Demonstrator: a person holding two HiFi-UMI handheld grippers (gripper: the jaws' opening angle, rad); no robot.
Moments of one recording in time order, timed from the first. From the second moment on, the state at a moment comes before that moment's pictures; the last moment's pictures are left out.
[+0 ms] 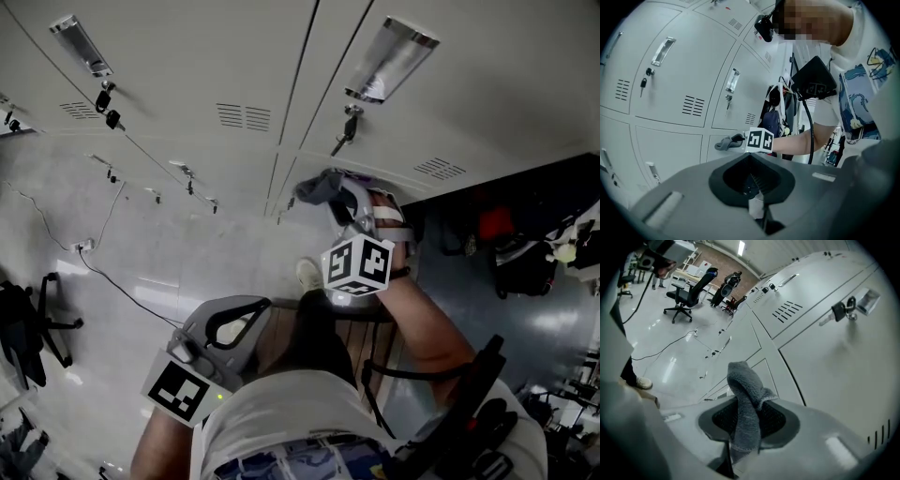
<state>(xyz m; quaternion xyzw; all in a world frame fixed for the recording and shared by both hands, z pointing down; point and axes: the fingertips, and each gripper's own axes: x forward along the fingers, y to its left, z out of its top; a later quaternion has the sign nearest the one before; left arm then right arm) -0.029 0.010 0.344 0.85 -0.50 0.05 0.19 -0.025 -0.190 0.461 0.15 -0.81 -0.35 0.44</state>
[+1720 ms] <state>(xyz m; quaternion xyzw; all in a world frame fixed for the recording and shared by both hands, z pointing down) -0.021 0.026 0.336 0.85 -0.50 0.05 0.16 -0.035 -0.145 0.433 0.09 -0.82 -0.36 0.44</state>
